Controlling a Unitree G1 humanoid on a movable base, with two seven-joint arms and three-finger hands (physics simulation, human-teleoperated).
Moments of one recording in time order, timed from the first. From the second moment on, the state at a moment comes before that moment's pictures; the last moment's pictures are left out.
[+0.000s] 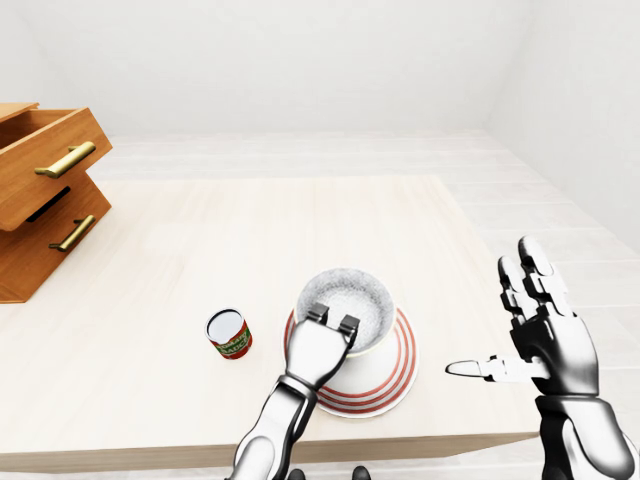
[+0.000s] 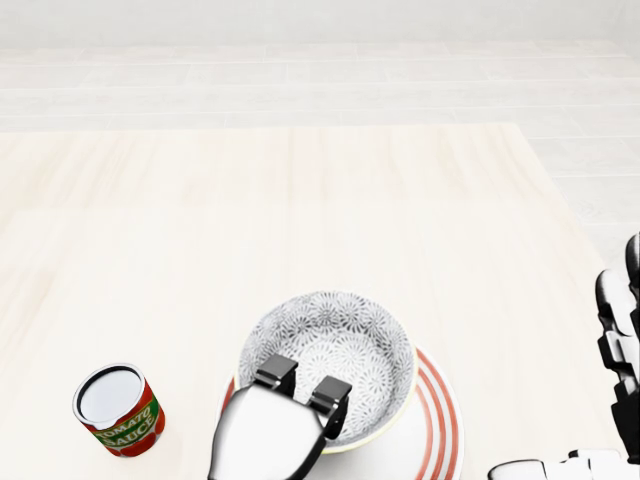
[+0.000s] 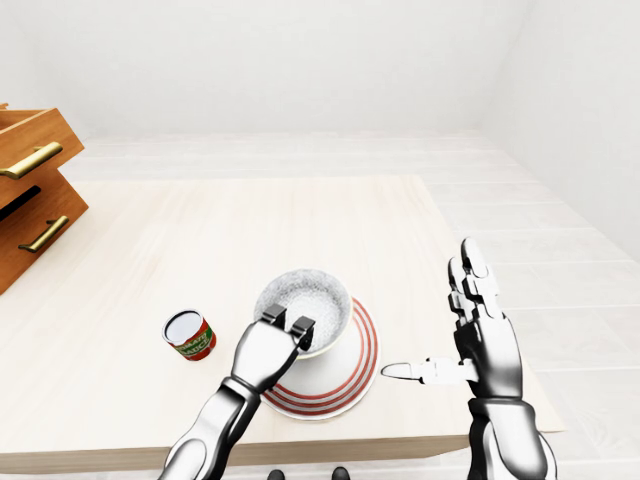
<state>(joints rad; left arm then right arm) 0.11 0.04 -0.43 -0.06 1.49 -0.09 0.05 0.29 0.06 -0.43 -0.63 0.06 0.09 0.40</state>
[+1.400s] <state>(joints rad) 0.14 0.06 -0.46 0.04 1.53 -0.09 0.18 0.29 0.06 -0.43 -0.63 0.06 0.09 0.40</state>
